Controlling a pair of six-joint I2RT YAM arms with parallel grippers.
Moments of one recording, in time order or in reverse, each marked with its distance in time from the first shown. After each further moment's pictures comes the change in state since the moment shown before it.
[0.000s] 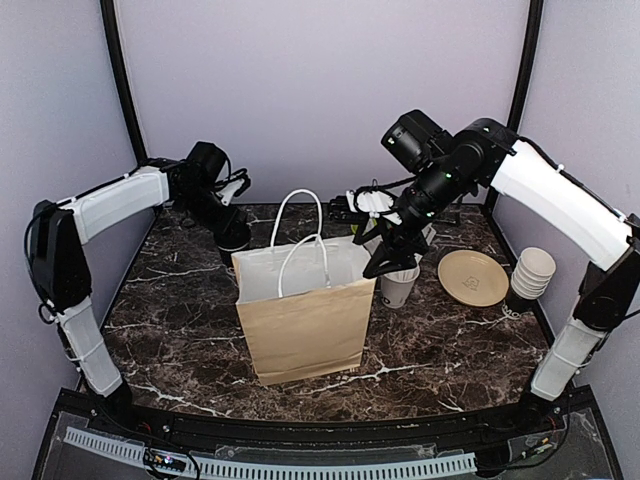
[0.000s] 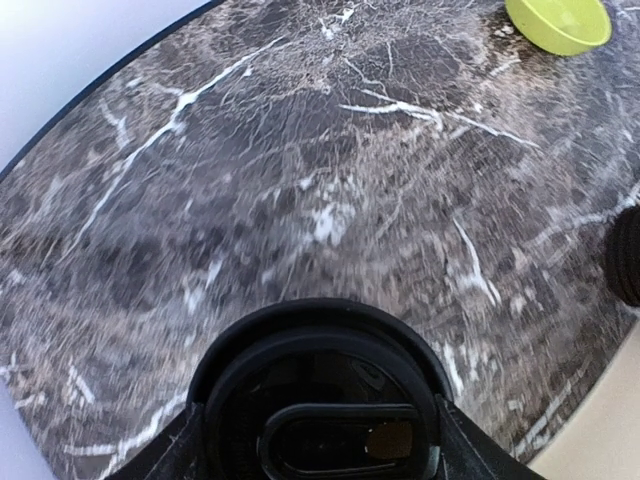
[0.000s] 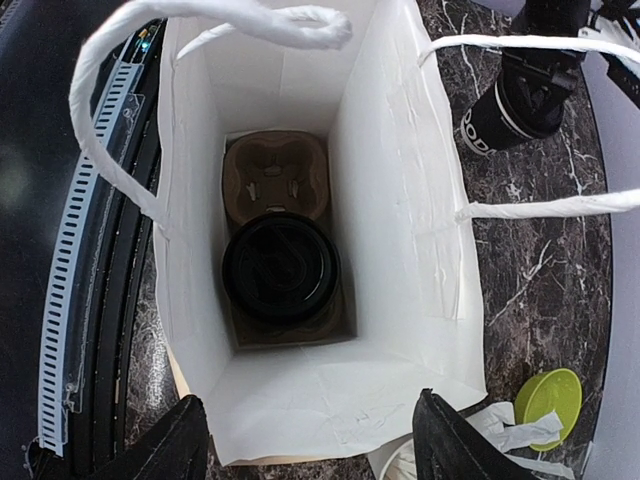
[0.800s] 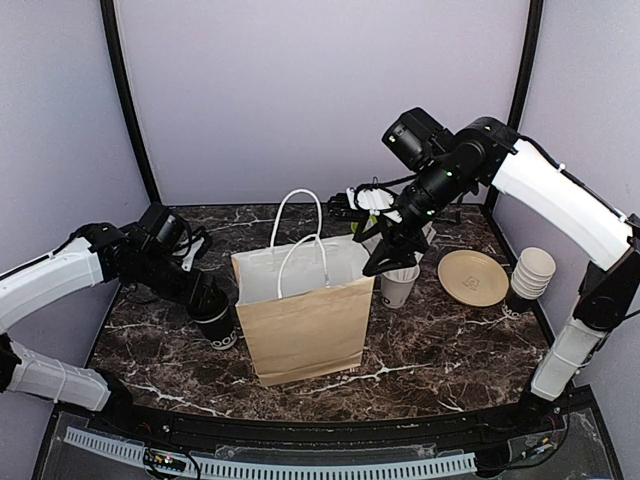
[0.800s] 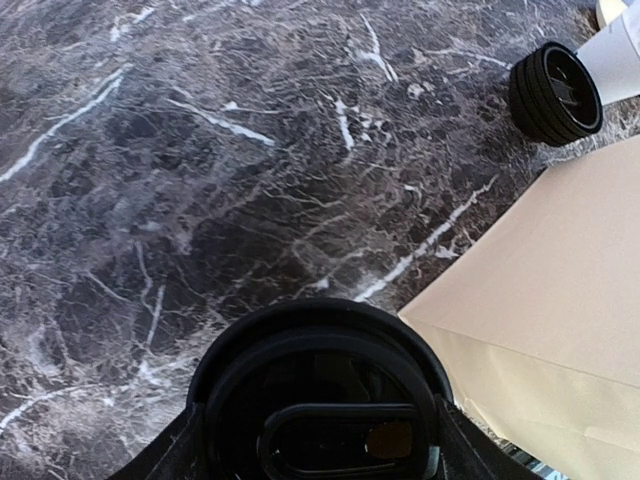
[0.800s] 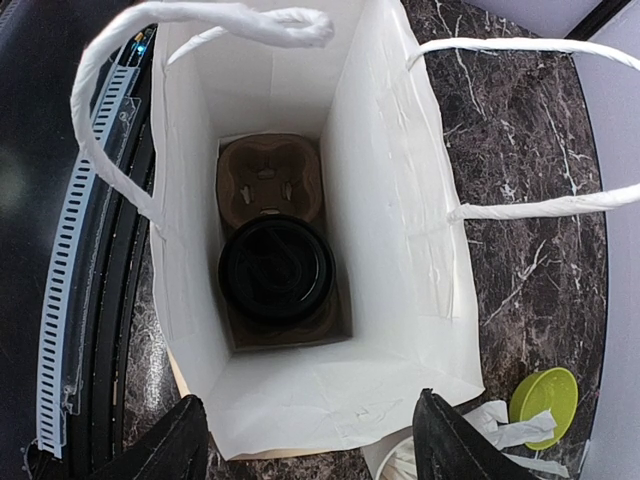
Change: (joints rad) left arm -0.127 -0.696 -0.710 -0.013 0.055 -0.383; right arm -0.002 0.000 0.010 0.002 0.003 0.006
